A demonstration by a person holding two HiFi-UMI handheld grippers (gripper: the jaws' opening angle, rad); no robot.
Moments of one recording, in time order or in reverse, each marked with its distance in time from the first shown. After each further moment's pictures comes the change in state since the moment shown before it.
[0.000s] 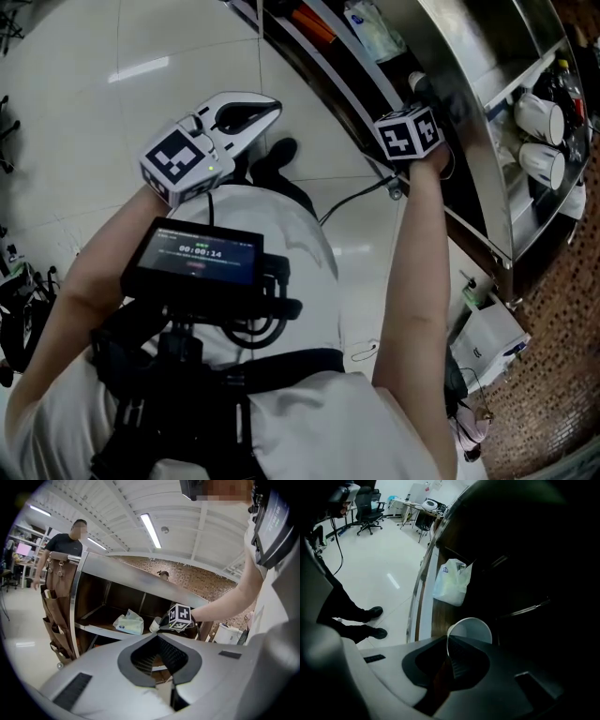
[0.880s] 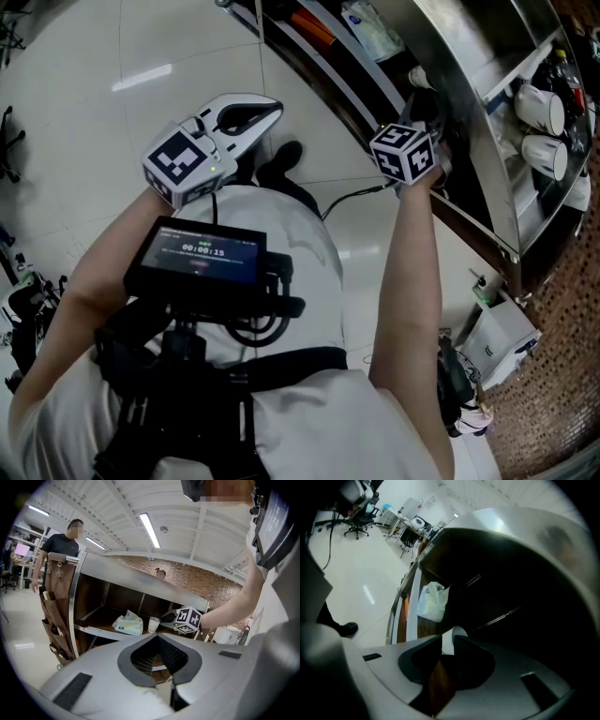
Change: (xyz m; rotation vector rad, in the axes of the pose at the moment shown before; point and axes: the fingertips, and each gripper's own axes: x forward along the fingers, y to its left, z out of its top) left arm 0.000 0.001 0.003 0.017 0.006 -0.013; right arm -0.042 -0.022 0.011 0.116 -0.236 -0.297
